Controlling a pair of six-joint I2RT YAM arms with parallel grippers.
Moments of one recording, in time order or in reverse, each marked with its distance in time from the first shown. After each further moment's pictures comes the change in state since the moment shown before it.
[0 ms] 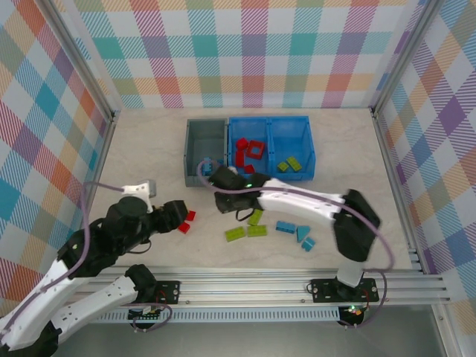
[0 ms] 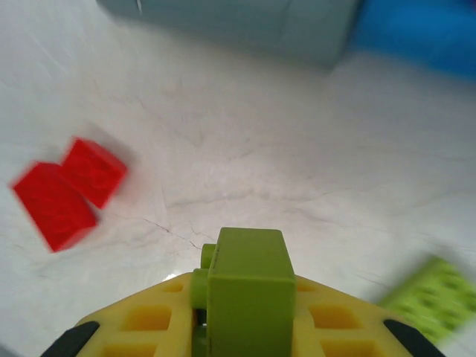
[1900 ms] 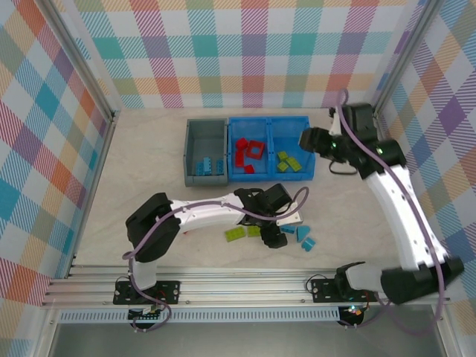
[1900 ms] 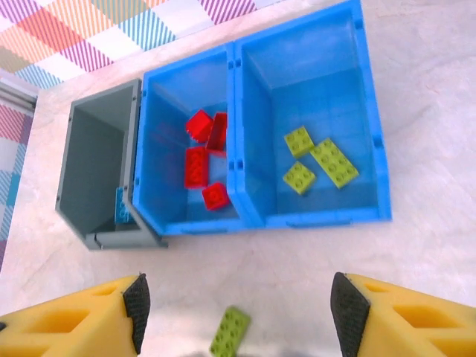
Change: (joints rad) left arm -0.277 1.302 0.422 0.384 0.374 1.118; right arm -0.727 -0.483 0.104 -0.307 -0.281 -0.183
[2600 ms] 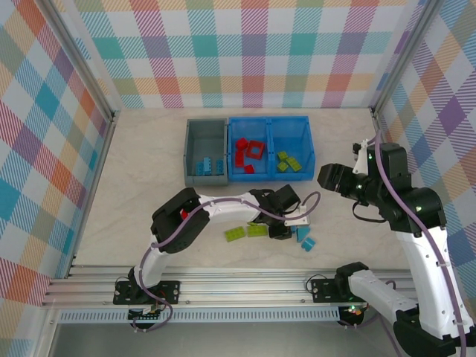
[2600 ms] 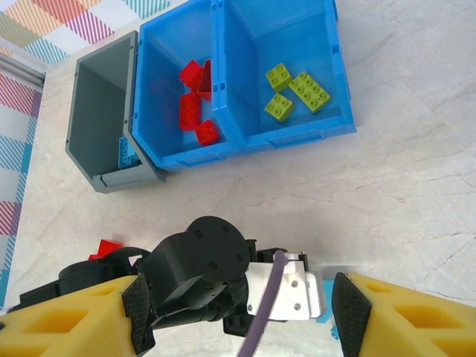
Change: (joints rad) left arm 0.018 0.208 0.101 0.096 0.023 0.106; right arm 0.000 -0.316 -0.099 -0.224 -0.008 0.037
